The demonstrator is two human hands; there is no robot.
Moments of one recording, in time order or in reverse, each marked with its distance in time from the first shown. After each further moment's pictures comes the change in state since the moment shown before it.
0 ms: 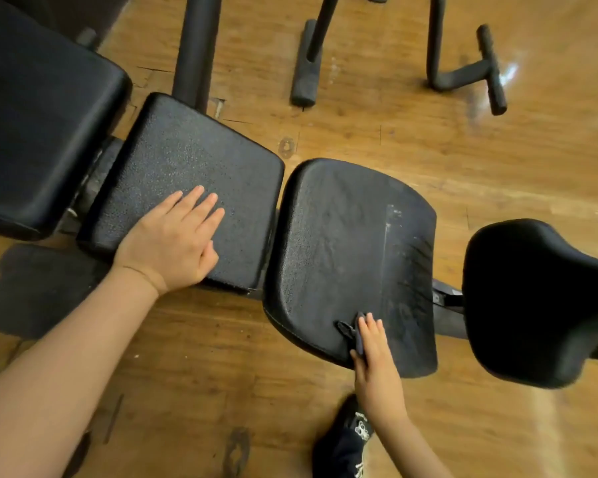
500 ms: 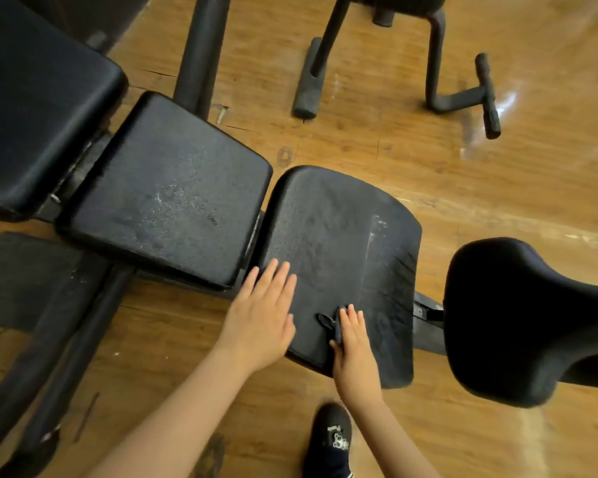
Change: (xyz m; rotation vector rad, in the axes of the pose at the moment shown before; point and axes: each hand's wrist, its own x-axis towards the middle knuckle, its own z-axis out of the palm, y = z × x) left_hand -0.006 0.166 0.004 -0.285 -0.123 -0.154; right_hand 0.026 0.006 -0.010 -0.102 -0.057 -0.074
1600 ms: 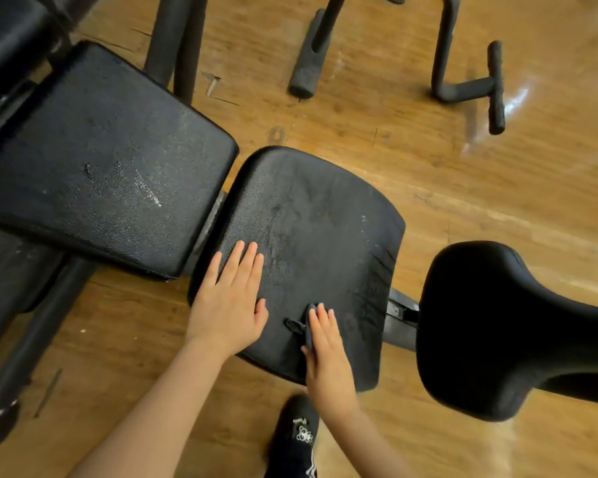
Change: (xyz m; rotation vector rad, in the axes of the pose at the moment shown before) left_hand 0.031 0.027 0.036 0.070 -0.062 -0.188; right_hand 0.011 0.037 -0.016 0.022 -0.102 -0.146
